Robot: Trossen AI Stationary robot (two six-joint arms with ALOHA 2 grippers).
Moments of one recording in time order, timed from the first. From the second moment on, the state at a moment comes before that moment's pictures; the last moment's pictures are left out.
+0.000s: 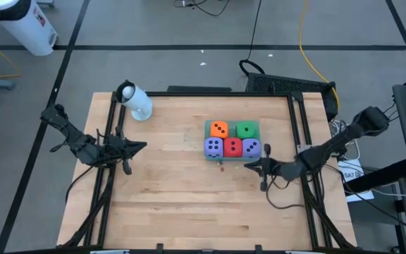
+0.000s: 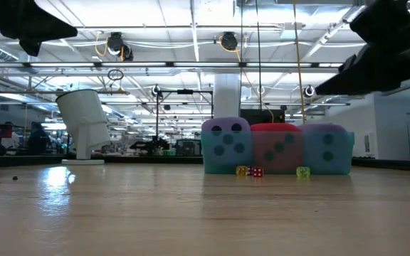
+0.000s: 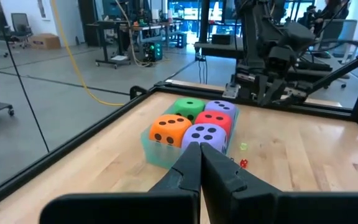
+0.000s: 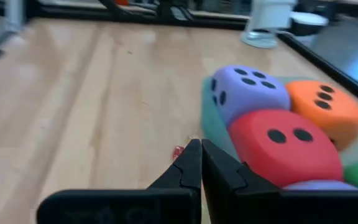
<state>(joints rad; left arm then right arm) -0.69 0.35 0.34 -0.17 -1.00 -0.21 0.51 1.04 0.25 0.38 0.65 0.19</state>
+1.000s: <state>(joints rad) -0.69 0.34 0.34 -0.03 -1.04 -0.12 0.59 1.53 0.45 0.41 0.98 0.61</state>
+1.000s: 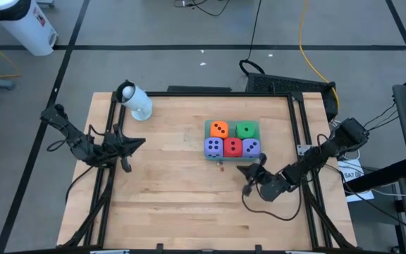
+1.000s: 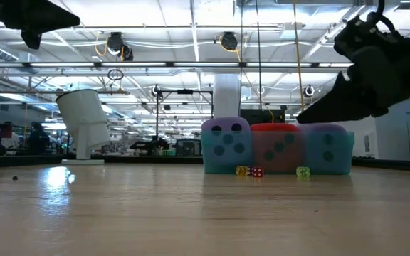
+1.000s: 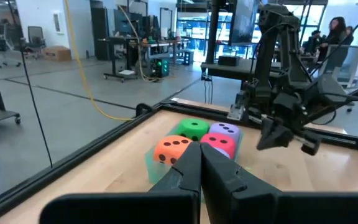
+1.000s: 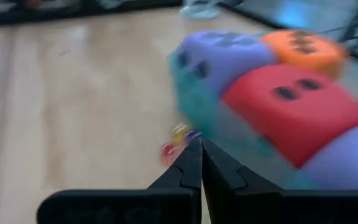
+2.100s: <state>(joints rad) -0.69 0.35 0.34 -0.08 -0.91 -0.14 0.62 1.54 0.44 0.20 0.85 0.26</state>
